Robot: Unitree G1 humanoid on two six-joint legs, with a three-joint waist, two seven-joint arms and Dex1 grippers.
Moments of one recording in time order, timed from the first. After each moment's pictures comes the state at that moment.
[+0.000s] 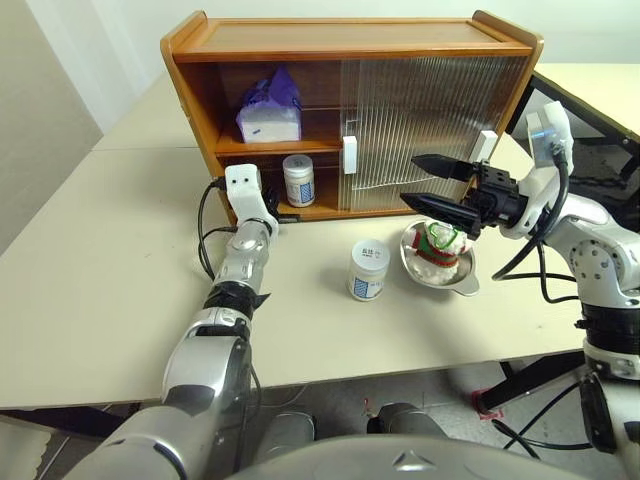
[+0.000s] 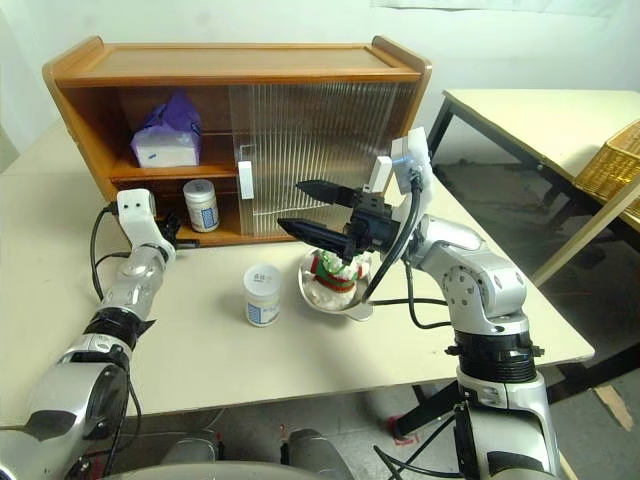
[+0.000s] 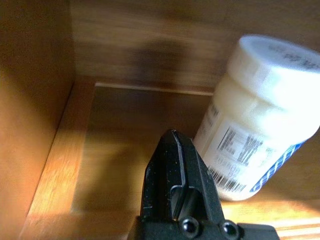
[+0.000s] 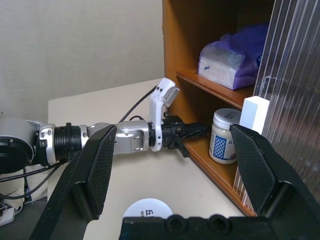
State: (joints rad) left arm -0.70 0.18 0.14 0.93 -0.11 -0.12 -0.09; right arm -0.49 -0.56 -0.09 -0.16 0.74 0.59 1.00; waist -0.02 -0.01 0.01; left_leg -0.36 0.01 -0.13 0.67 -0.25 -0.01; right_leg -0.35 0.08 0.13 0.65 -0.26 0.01
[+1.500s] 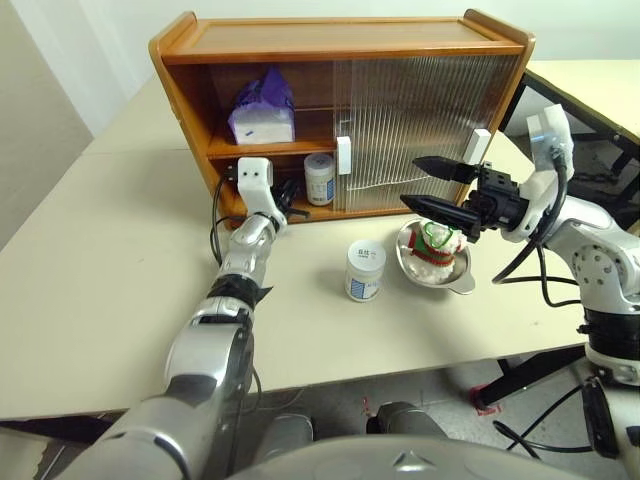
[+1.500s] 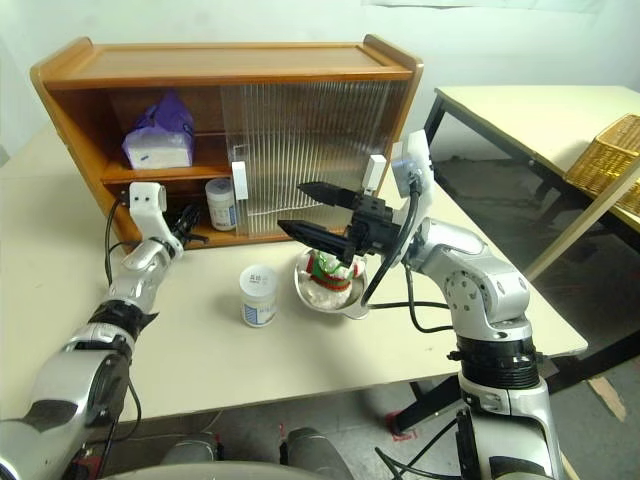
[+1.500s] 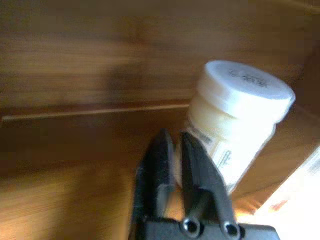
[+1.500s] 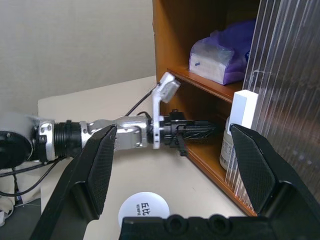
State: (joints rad) left arm -0.64 0.19 0.14 0.84 -0.15 -0.19 -0.40; right arm -0.47 -0.57 -0.09 -0.19 0.75 0.60 0.97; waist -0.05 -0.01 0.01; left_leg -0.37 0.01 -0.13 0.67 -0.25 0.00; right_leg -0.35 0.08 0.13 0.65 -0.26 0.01
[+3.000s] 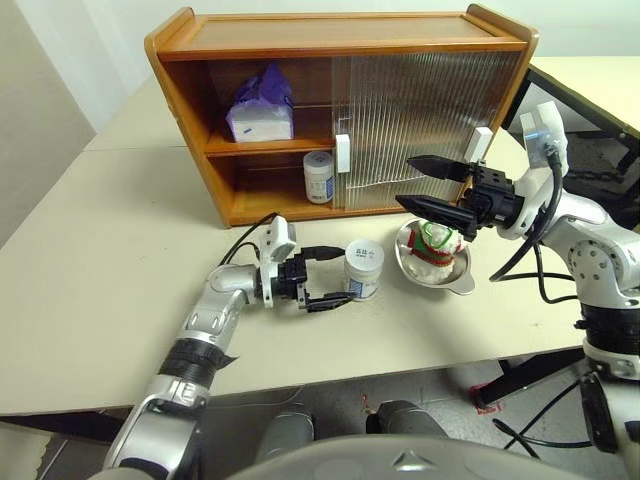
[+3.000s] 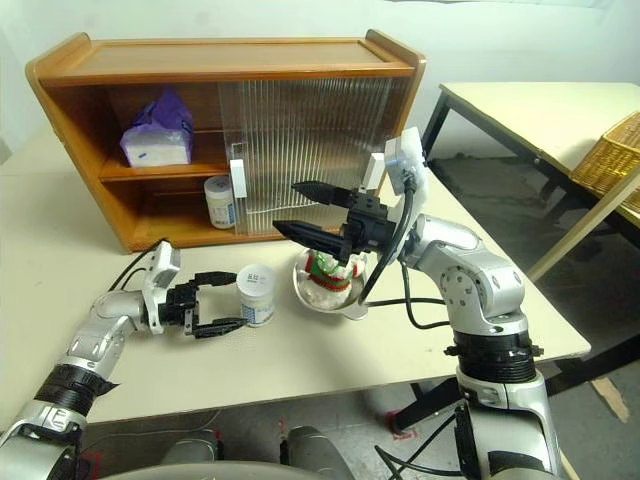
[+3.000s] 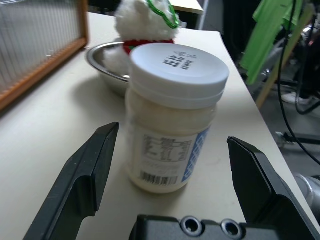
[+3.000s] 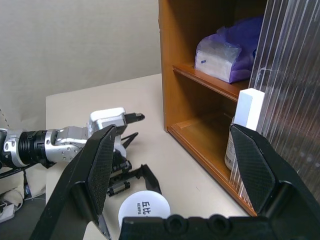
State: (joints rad) left arm -0.32 0.37 -0.17 0.38 -0.30 -0.11 -1.27; right arm -0.49 -0.57 -0.07 -0.19 0.75 0.60 0.98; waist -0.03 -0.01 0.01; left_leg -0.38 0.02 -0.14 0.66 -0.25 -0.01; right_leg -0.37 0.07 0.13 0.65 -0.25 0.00
